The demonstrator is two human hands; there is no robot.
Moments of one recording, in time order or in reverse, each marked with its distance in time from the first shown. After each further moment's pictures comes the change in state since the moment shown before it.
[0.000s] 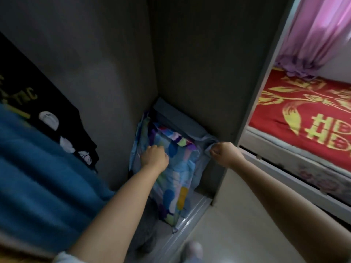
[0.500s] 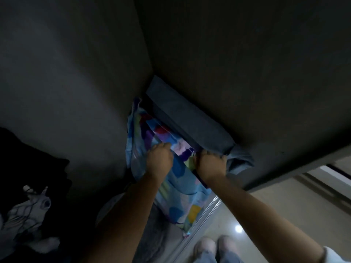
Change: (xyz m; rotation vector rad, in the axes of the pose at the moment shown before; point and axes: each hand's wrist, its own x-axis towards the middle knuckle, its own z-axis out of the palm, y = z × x) left_hand 0.253 -0.011 0.119 -0.003 -0.014 0.016; right_hand 0.241 0.020 0.166 -0.049 -0.194 0.218
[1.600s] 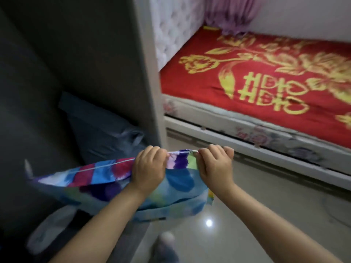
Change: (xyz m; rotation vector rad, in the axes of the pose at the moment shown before) left_hand -0.241 0.245 -0.053 -0.232 0.608 0.737; right_hand -0.289 0.240 -0.098 0.067 1.019 -0.192
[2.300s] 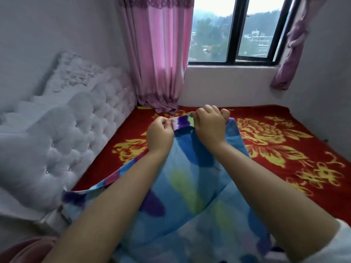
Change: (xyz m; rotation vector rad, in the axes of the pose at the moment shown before) left_hand 0.525 0.160 0.207 -0.723 0.078 -0.365; right_hand 0.379 0.383 -0.041 -0.437 0.206 0.276
